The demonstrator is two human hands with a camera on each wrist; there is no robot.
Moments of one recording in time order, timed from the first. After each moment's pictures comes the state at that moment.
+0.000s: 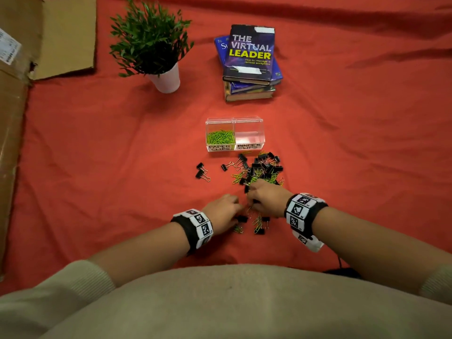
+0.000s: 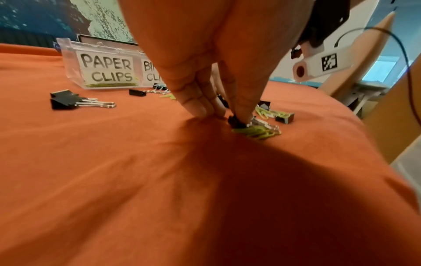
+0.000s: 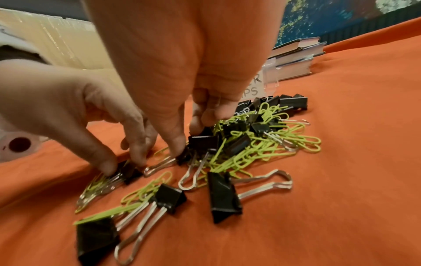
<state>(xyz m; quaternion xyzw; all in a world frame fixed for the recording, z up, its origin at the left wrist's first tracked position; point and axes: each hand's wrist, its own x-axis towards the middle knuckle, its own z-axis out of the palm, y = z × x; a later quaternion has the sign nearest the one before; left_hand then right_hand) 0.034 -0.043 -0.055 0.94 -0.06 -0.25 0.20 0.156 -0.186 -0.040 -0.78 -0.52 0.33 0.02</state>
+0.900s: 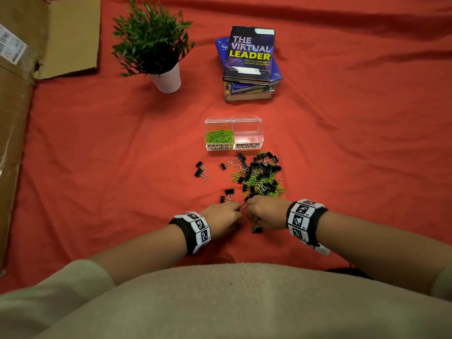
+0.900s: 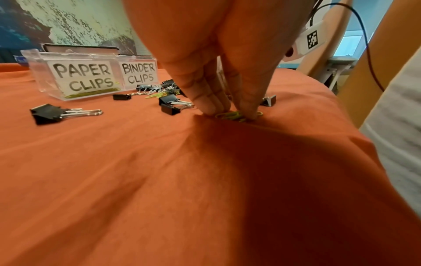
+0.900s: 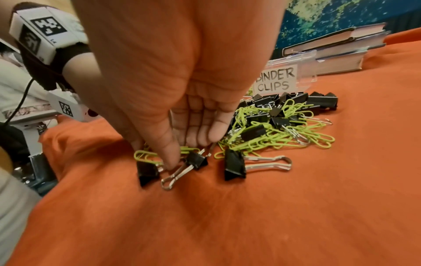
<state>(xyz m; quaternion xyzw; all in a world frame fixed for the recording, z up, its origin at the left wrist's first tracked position) 0.023 -0.054 -0.045 0.94 -0.12 -0.26 0.16 0.136 -0.201 -0.028 -0.71 -0.59 0.37 -0.03</state>
